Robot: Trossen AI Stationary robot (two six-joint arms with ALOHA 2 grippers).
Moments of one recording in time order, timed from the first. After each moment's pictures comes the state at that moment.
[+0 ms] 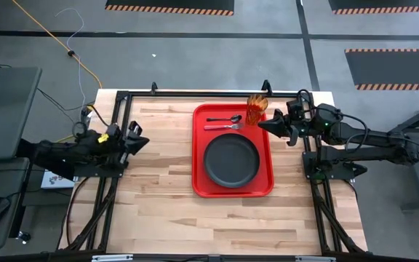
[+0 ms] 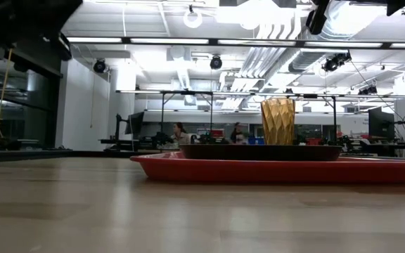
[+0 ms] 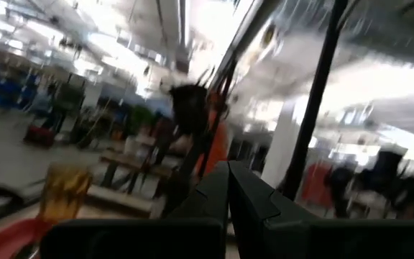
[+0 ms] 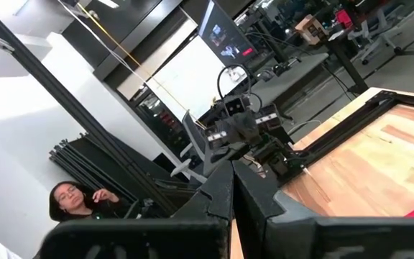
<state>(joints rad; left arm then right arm) -0.03 0.00 0.01 0.41 -0.05 -0.29 -0.22 0.71 0.61 0.25 -0.23 0.73</state>
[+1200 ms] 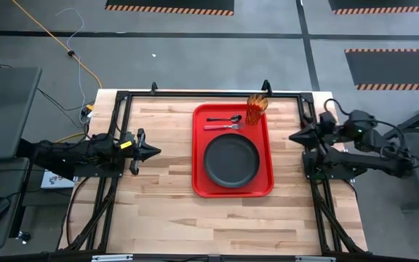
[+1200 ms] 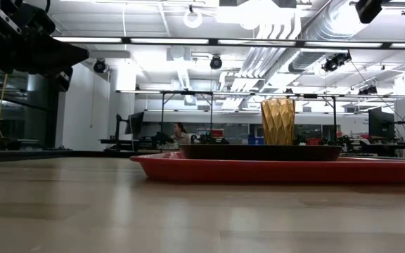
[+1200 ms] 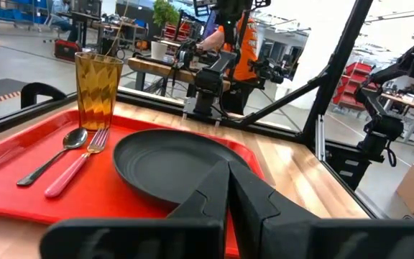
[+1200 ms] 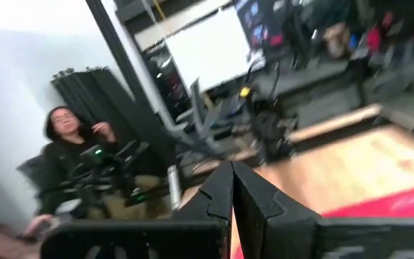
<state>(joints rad) -0.03 0.01 0.01 0.01 -0.05 -0.22 -0.23 0.26 0.61 -0.26 -0.36 0.41</state>
